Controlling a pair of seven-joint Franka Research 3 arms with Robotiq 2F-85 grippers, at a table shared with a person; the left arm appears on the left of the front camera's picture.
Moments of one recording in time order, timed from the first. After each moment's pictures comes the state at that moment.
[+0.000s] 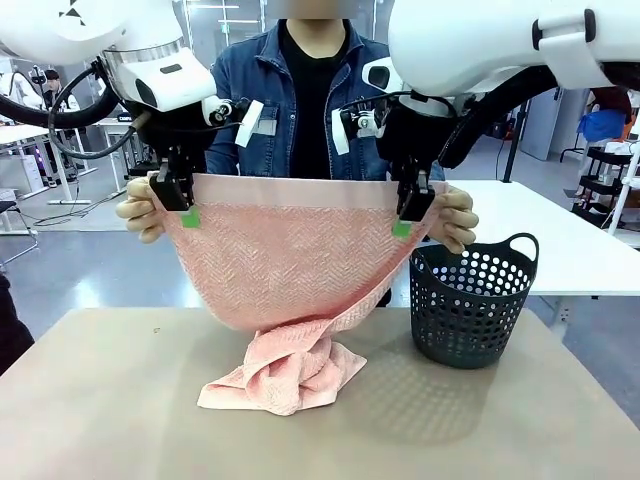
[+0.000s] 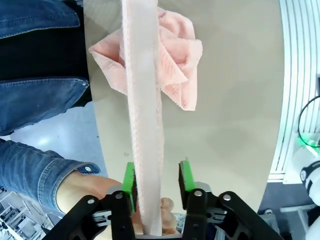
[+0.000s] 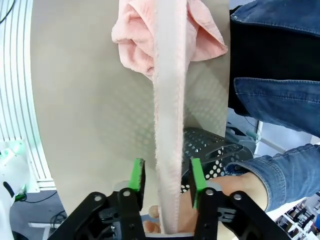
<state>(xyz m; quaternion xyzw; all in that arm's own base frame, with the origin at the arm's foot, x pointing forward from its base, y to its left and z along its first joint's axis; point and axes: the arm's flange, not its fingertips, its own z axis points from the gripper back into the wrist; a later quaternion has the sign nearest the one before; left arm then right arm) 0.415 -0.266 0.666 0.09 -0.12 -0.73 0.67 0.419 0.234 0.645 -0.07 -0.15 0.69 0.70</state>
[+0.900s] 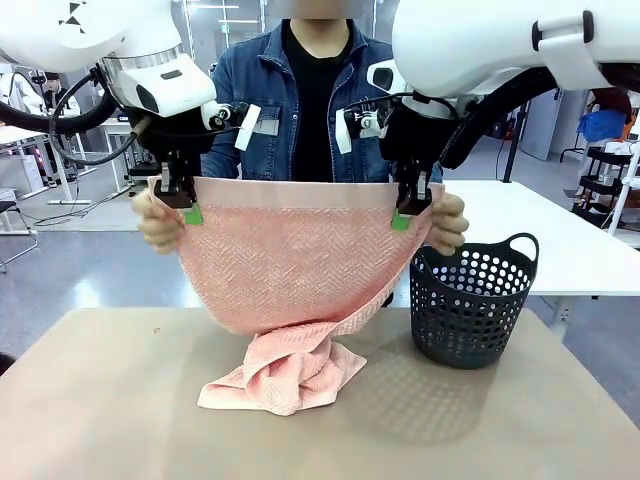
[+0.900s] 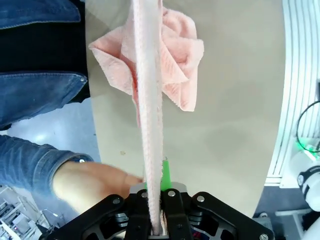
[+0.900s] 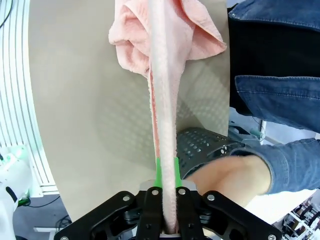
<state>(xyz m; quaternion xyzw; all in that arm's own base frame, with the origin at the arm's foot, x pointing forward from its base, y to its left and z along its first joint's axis) 0.416 -0.266 0.661 0.09 -0.12 -0.71 0.68 0.425 0.230 0.642 -0.06 -0.15 0.68 0.71</state>
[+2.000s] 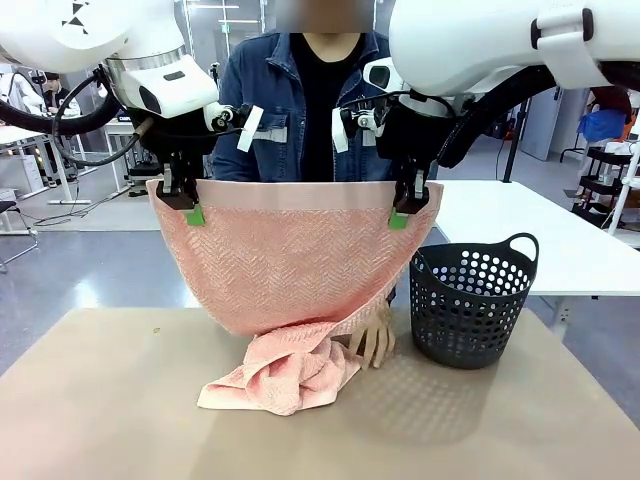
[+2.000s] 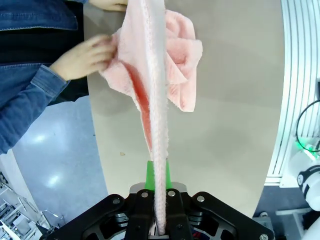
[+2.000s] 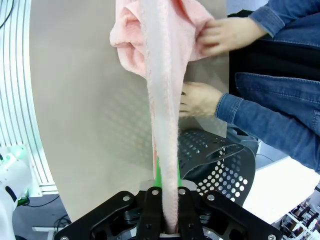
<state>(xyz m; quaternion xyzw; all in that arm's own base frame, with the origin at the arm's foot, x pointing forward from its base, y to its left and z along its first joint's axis) 0.416 -0.267 0.660 0.09 -0.12 -0.72 0.68 0.422 0.233 0.644 -0.06 -0.15 0.68 0.71</state>
